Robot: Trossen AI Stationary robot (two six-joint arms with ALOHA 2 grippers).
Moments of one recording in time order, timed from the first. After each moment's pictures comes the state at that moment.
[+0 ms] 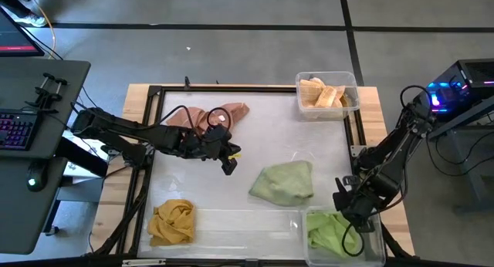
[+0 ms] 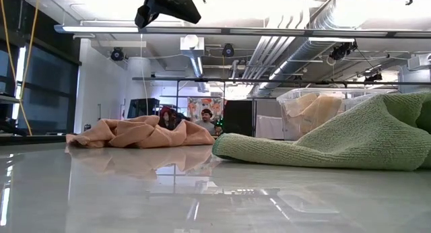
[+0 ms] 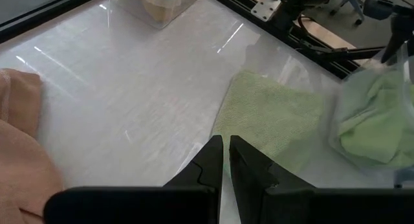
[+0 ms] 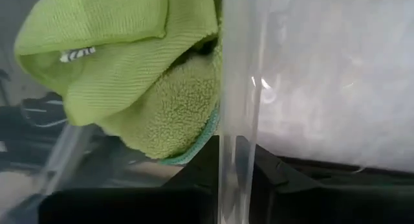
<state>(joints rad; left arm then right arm) -0.18 1.41 1.17 -0.45 -0.40 -0.65 0.92 1.26 1.04 -1.16 -0.17 0.90</state>
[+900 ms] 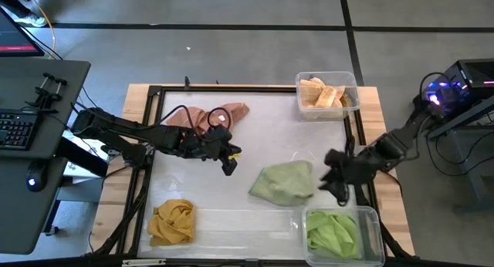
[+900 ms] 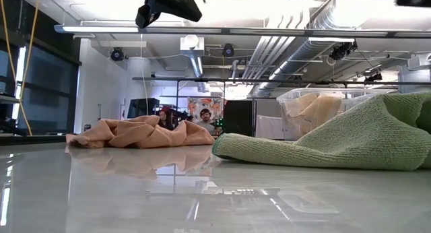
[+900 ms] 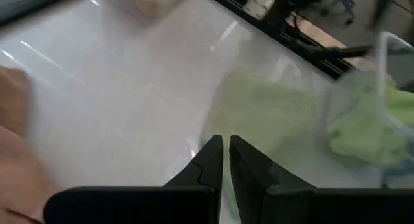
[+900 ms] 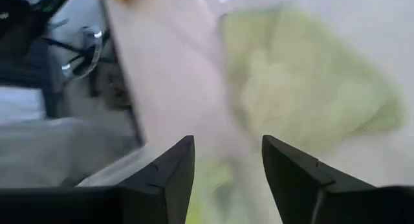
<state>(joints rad) -0.19 1.41 1.17 -0.44 -0.36 -0.66 0.61 1.00 1.04 -0.94 0.19 1.09</state>
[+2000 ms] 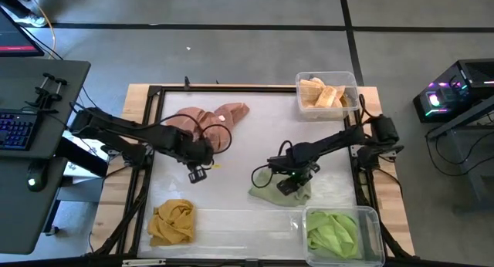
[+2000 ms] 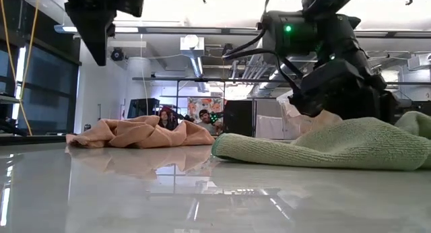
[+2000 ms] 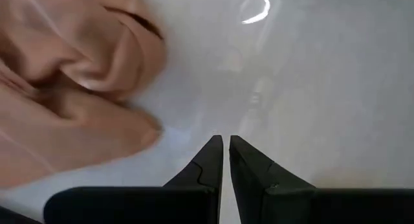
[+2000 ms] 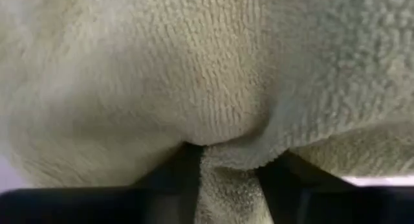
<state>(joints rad) -0.19 1.39 1.17 -1.16 -0.18 -0.55 0.14 1.82 1.04 -0.83 -0.34 1.04</state>
